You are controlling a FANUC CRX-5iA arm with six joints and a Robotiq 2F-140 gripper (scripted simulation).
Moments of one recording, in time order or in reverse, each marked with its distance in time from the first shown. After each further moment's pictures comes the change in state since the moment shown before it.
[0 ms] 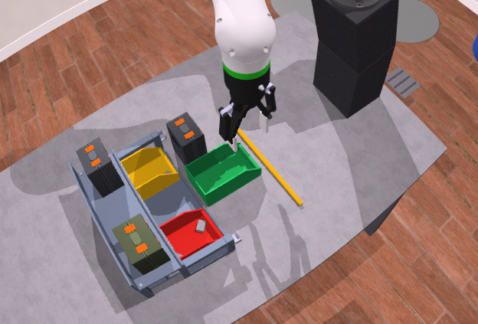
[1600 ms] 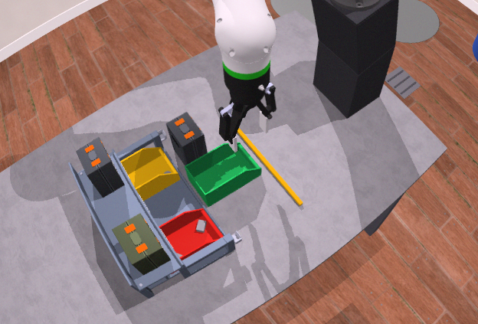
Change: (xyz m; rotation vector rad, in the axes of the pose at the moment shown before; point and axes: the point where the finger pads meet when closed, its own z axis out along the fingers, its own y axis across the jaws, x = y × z) arm 0.000 0.000 0.000 0.000 0.000 0.000
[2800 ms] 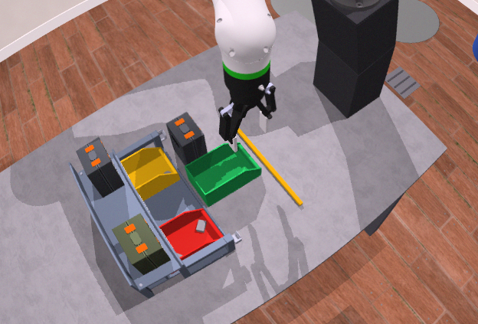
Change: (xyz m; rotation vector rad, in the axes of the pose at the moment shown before) arm 0.000 0.000 0.000 0.000 0.000 0.000
